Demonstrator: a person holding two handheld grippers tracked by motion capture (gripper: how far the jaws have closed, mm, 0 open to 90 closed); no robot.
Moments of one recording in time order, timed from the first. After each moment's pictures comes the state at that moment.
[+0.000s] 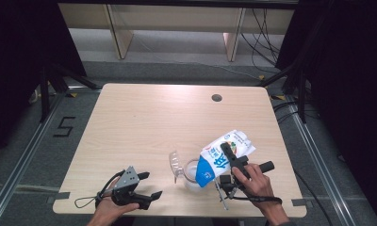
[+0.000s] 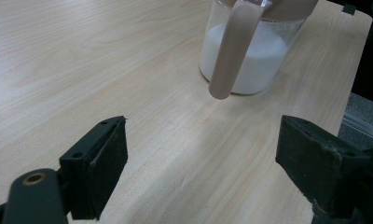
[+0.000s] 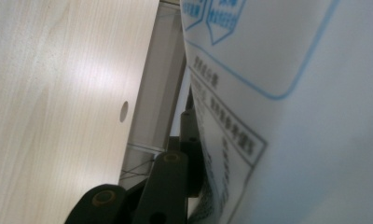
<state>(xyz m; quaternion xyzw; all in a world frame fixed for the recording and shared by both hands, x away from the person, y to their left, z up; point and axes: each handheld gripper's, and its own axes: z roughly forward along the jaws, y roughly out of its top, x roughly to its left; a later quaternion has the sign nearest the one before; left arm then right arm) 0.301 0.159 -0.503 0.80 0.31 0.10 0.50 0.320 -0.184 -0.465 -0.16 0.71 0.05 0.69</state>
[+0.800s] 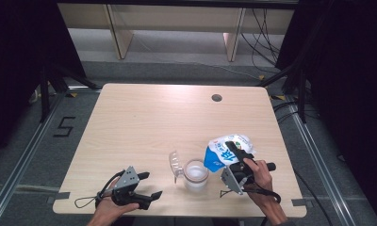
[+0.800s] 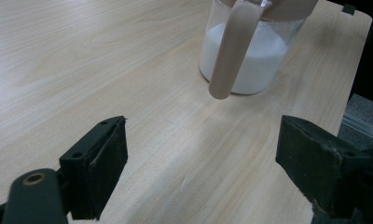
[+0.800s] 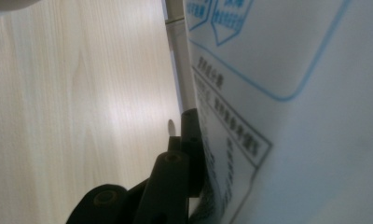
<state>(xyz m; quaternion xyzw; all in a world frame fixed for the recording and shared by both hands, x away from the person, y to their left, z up) 0.301 0.159 -0.503 0.80 0.31 0.11 0.50 0.334 -0.204 -0.456 -0.01 0.77 0.19 0.60</state>
